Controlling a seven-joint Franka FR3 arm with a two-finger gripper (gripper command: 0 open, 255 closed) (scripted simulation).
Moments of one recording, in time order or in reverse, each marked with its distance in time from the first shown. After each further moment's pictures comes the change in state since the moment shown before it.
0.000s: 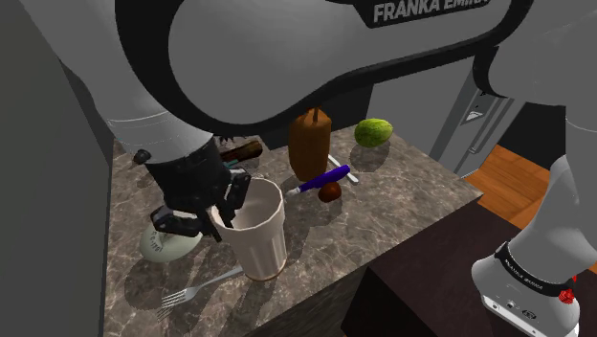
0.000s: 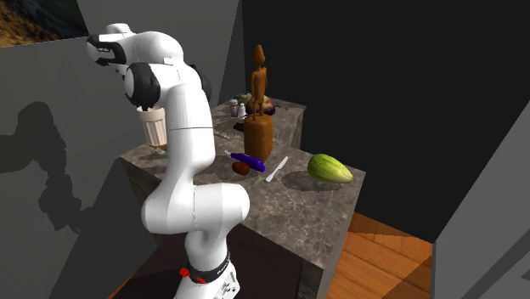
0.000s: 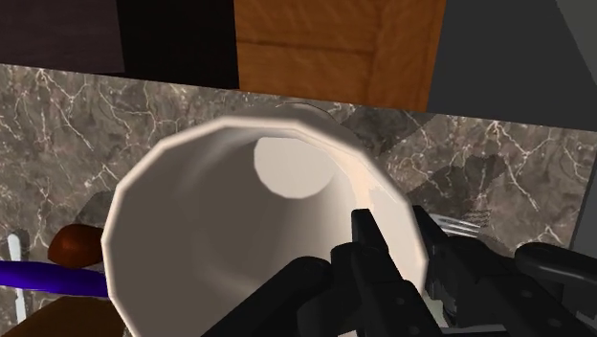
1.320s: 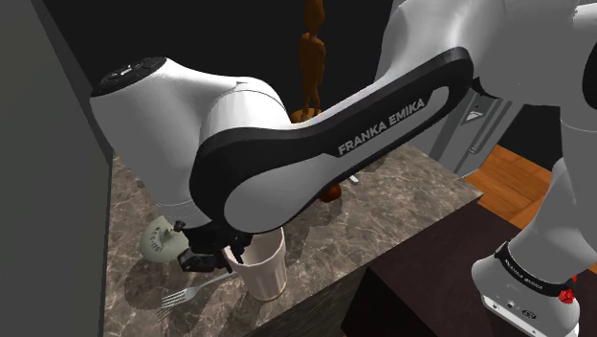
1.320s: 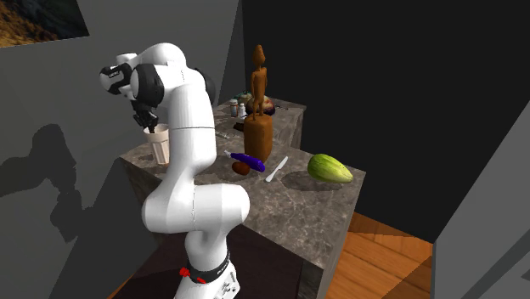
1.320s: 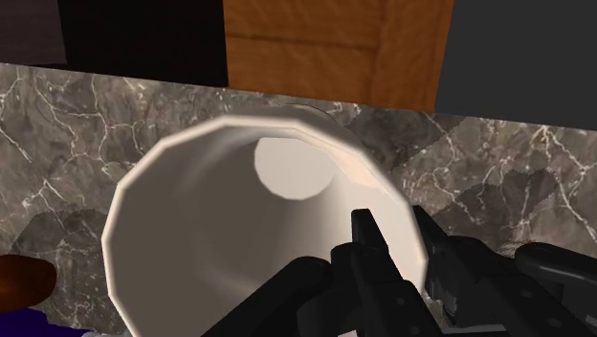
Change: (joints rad) arm -0.038 0.025 -0.015 -0.239 -0.021 0.252 0.025
